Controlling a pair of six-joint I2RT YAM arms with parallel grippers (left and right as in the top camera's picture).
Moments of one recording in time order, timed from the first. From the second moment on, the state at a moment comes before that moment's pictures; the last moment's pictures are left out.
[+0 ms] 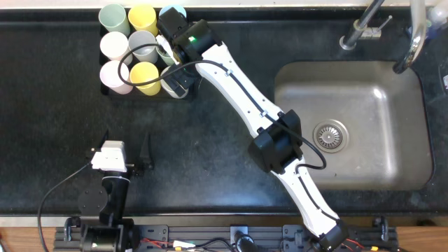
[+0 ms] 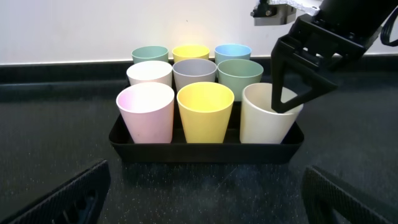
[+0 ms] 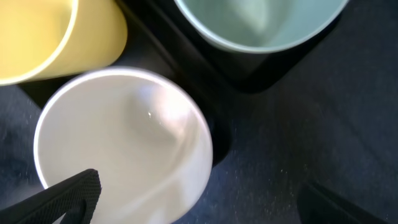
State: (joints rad) left arm -0.01 0.01 0.04 -0.14 0.06 0.00; right arm 0.69 2.53 2.63 -1.37 -0.01 -0.09
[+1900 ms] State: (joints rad) left arm -0.01 0.01 0.04 -0.14 0.06 0.00; right arm 0.26 0.33 0.31 -0.11 0.27 0.21
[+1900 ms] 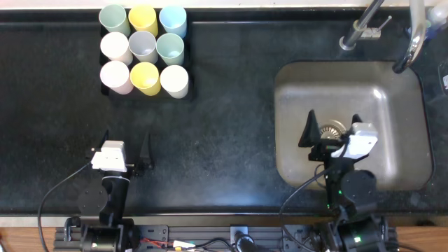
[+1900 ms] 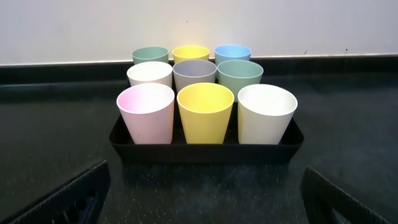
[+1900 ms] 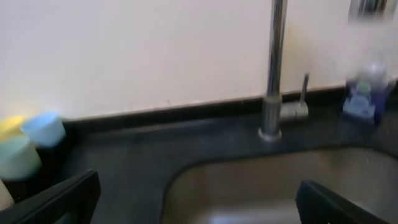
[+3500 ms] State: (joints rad) left arm -0.01 0.01 0.04 -0.14 0.06 0.00; right arm -0.05 0.01 0.02 0.01 0.27 0.21
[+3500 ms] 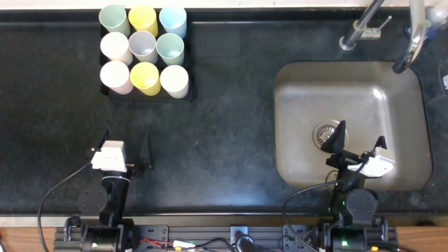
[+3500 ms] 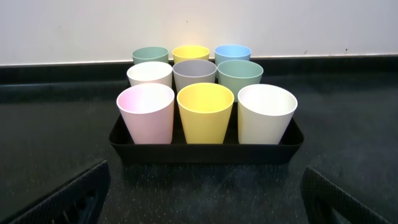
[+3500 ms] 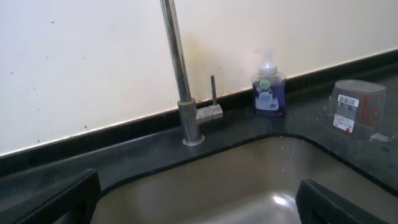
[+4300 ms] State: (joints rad) left arm -0.01 0.01 0.04 -0.14 0.06 0.00; right arm -0.05 0.01 0.02 -0.01 0.13 0.17
